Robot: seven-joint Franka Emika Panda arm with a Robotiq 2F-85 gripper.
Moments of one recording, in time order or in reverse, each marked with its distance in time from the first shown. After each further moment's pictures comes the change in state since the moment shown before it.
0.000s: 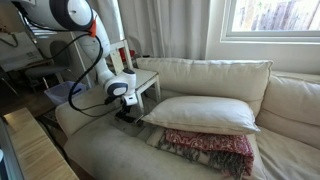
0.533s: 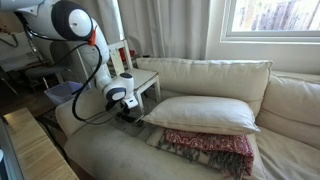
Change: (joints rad) arm 0.025 0.086 0.003 0.079 -0.026 0.076 -0.140
